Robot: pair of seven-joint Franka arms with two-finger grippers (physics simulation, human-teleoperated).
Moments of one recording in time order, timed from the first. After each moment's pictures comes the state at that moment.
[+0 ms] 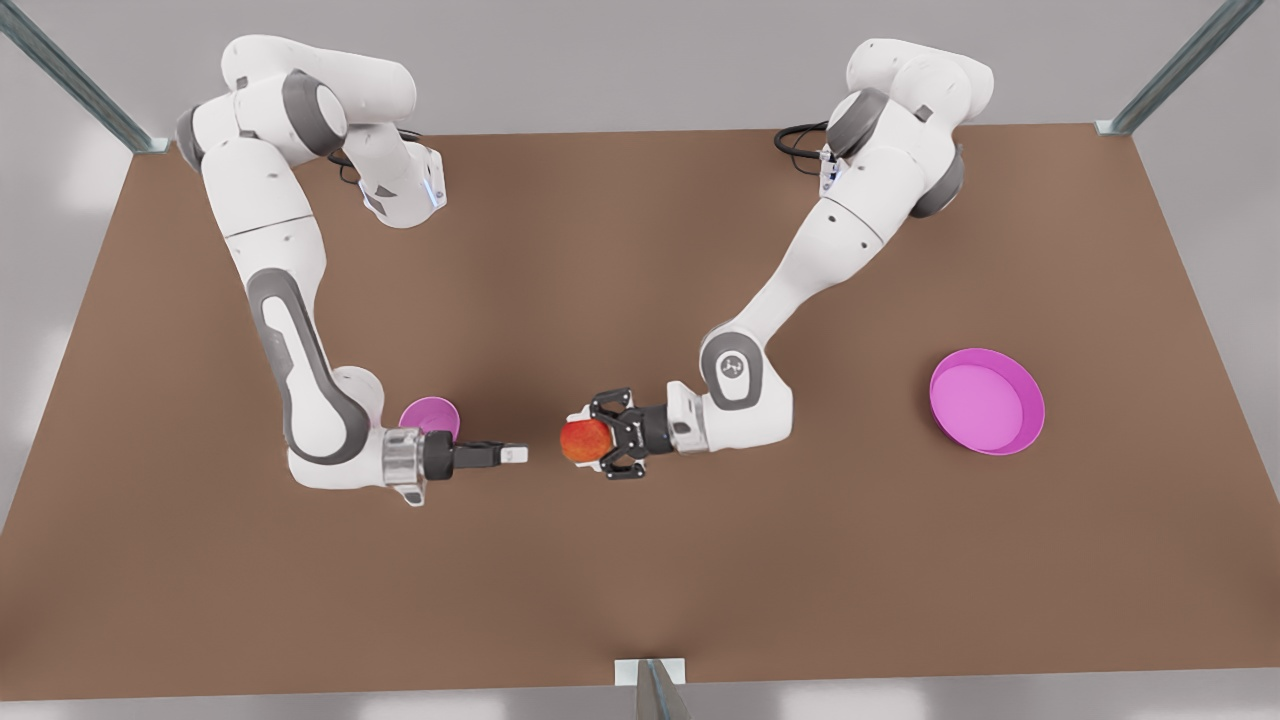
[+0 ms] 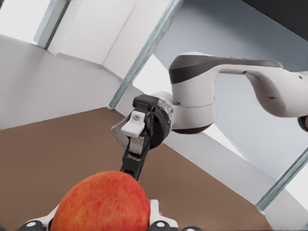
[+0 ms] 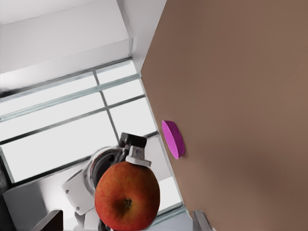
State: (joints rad) left arm -0.36 0.96 -0.43 -1.18 -1.45 2.43 1.52; right arm -0.01 0.70 0.26 -1.58 1.42 1.87 -0.36
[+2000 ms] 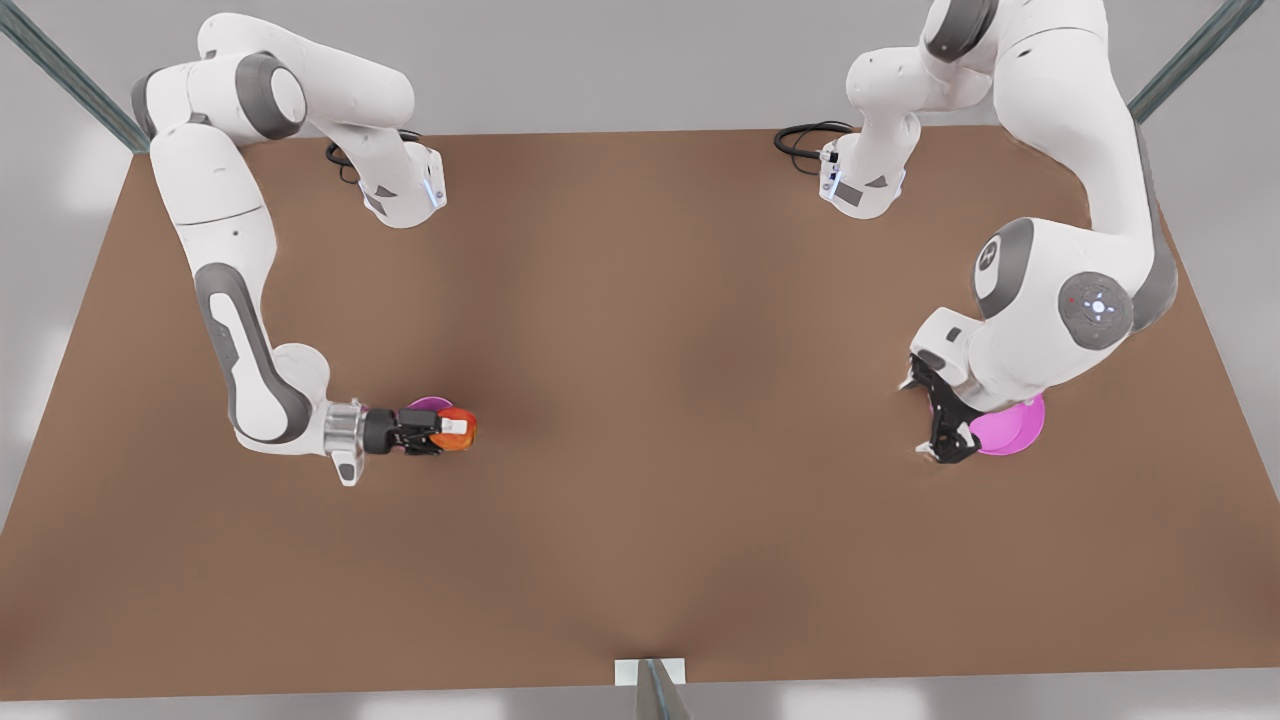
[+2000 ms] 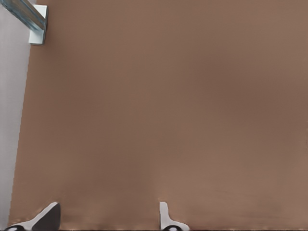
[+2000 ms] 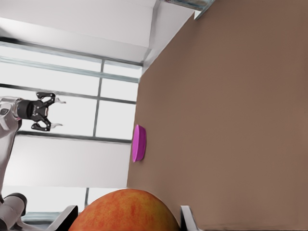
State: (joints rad) left arm 0.02 0.33 -0.26 -1.31 0.05 1.66 1.20; right arm -0.25 0.60 0.26 -1.88 1.31 1.85 -0.98
